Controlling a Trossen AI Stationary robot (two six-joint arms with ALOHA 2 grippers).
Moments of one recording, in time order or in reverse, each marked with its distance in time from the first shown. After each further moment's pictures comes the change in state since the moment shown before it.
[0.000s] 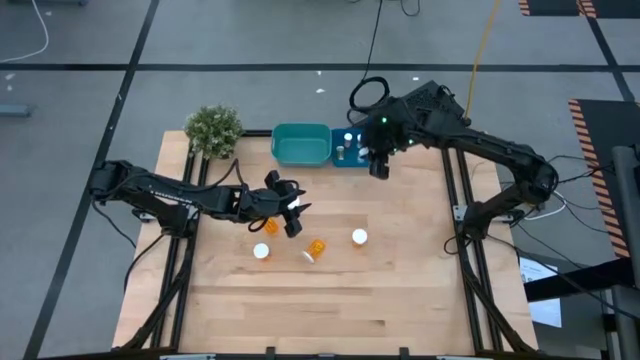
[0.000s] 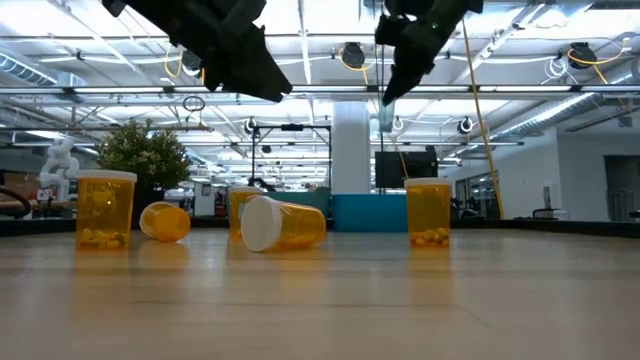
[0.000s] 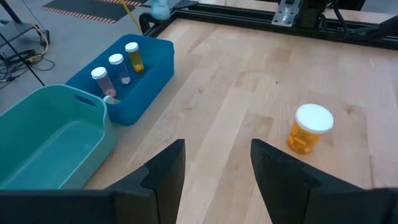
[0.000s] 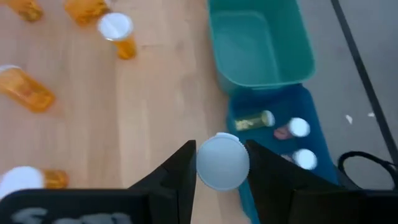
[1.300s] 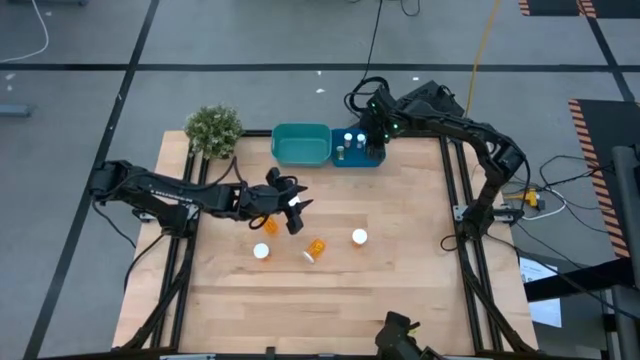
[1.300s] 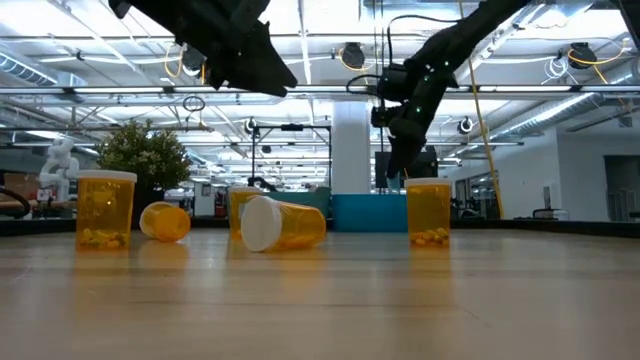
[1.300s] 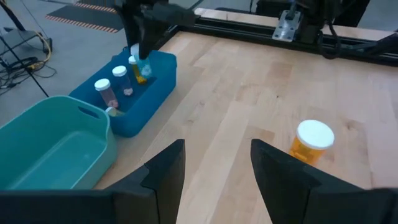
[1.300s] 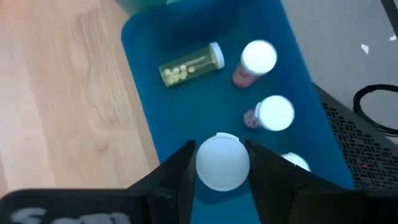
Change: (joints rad) left arm 0.016 -0.001 0.000 0.053 0.005 0.016; right arm -0.253 0.288 -0.062 0.154 -0.052 -0.057
